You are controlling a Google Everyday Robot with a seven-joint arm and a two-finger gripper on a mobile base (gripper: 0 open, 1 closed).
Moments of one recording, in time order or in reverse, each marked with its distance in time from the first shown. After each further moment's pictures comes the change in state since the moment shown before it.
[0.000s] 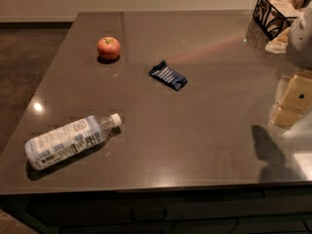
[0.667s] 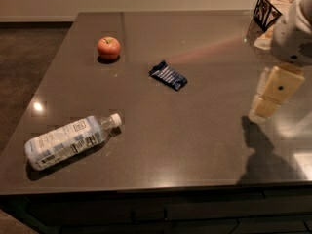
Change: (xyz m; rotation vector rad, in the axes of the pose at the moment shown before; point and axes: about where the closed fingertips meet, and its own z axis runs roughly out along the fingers) arm -0.019 -0.020 0.014 0.012 -0.051 0.036
